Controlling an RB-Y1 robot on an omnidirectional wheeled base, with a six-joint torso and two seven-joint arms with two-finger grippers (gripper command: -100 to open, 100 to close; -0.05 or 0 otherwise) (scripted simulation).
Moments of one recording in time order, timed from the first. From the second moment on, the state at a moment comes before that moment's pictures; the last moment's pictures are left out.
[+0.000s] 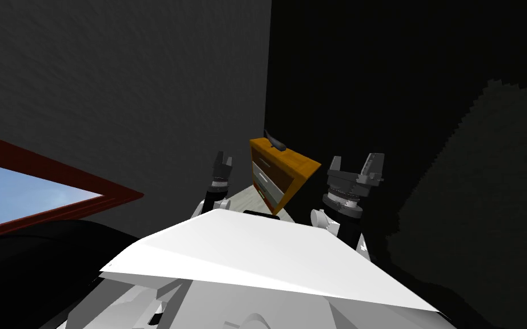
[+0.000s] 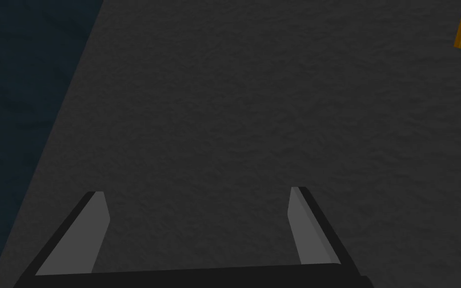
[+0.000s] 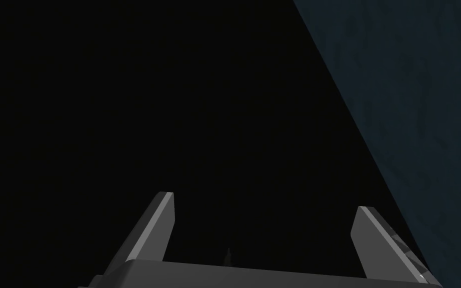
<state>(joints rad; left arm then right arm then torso) 0.52 -0.01 -0.05 -2.22 -0.12 -0.55 0.05 0.46 -0.01 -0.07 -2.40 0.10 -0.58 -0.16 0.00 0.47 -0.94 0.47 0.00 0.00</state>
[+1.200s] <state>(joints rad) 0.47 0.14 -0.09 -2.09 -0.15 -0.52 0.04 0.46 -0.01 -0.07 -2.40 0.10 -0.58 -0.16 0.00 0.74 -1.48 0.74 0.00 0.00</state>
